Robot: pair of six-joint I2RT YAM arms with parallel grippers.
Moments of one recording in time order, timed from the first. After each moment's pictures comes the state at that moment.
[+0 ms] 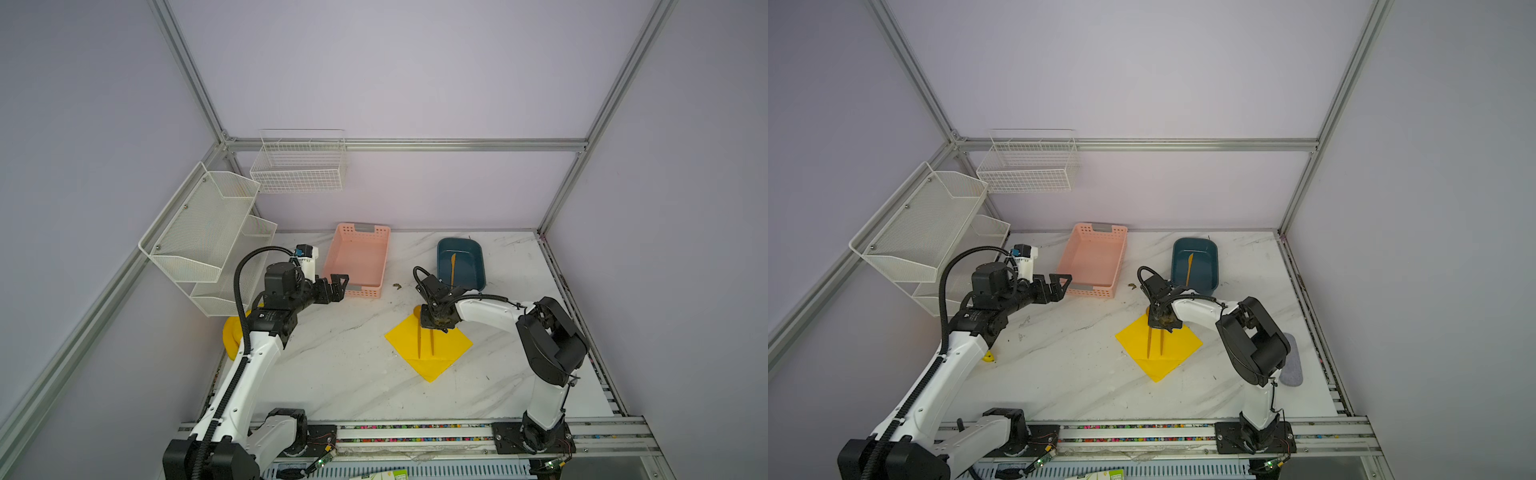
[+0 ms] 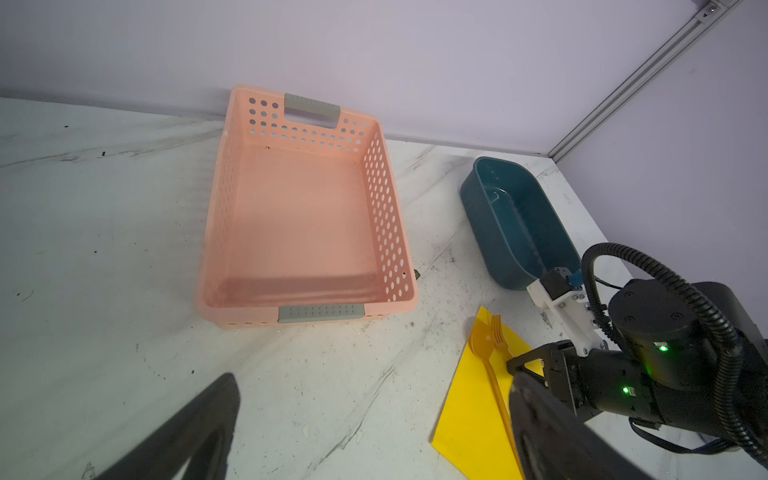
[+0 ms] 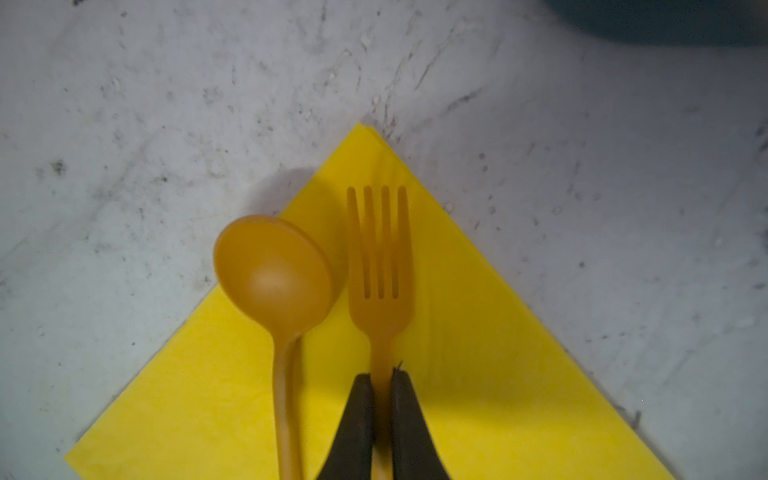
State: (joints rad) left arm -0.05 1.06 0.90 -0.33 0.35 -0.20; right arm 0.70 1.85 1.19 -0.56 0.11 0.75
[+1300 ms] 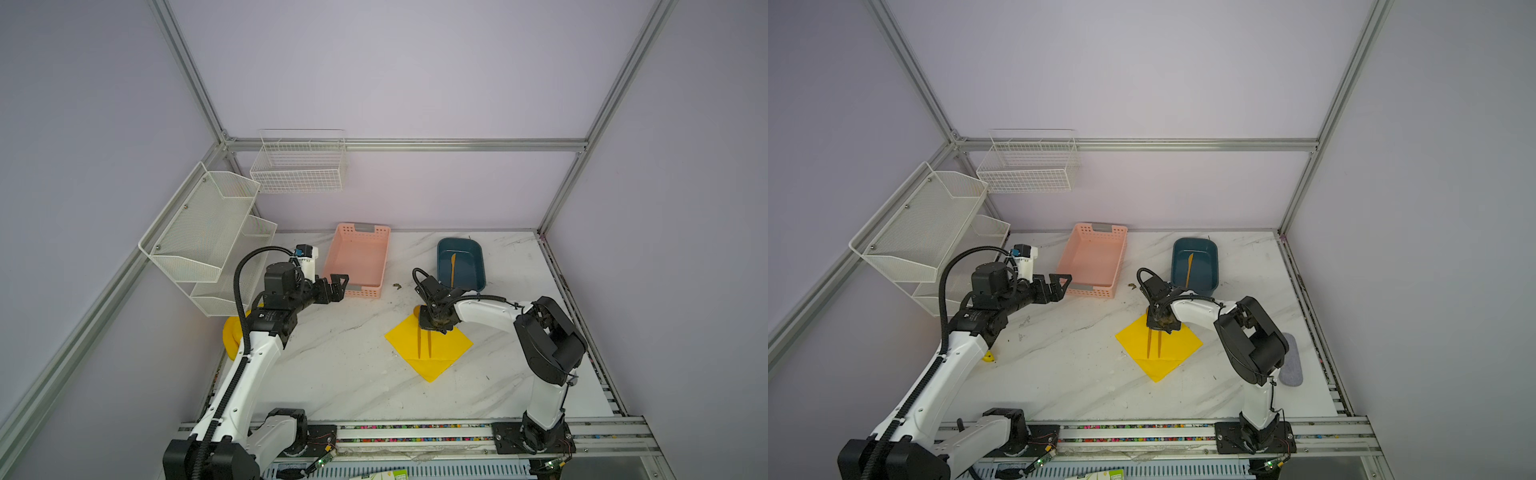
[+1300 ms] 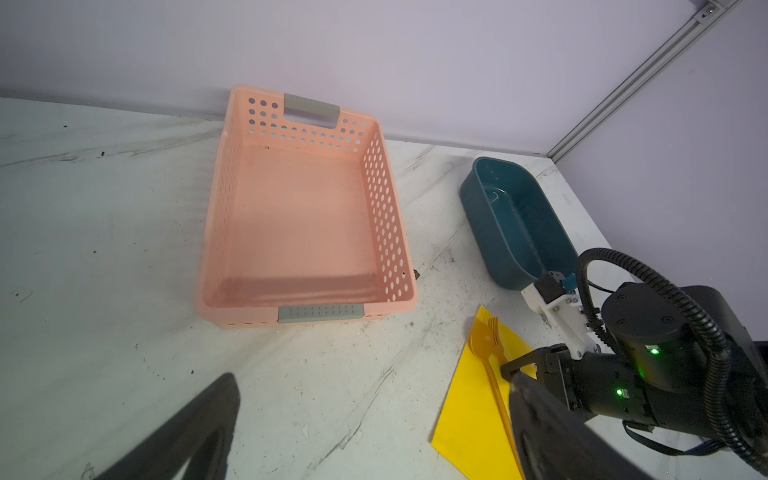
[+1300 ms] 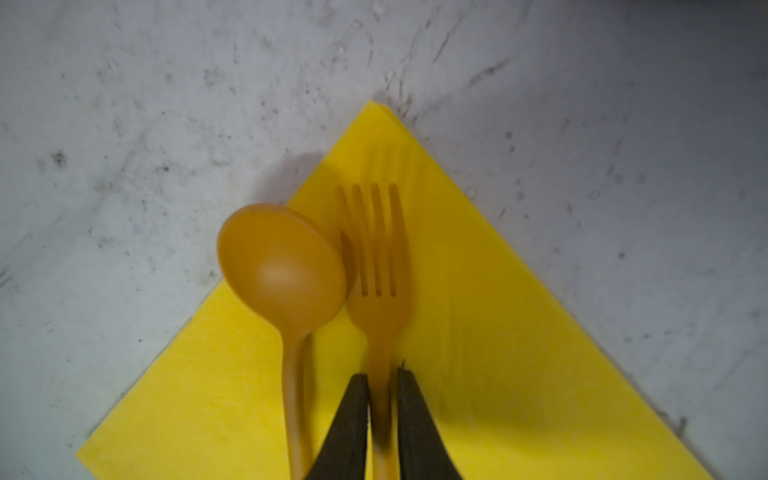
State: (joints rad) left arm -0.05 1.06 0.90 -0.33 0.35 -0.20; right arm 0.70 1.86 1.18 -0.54 0.08 0.78
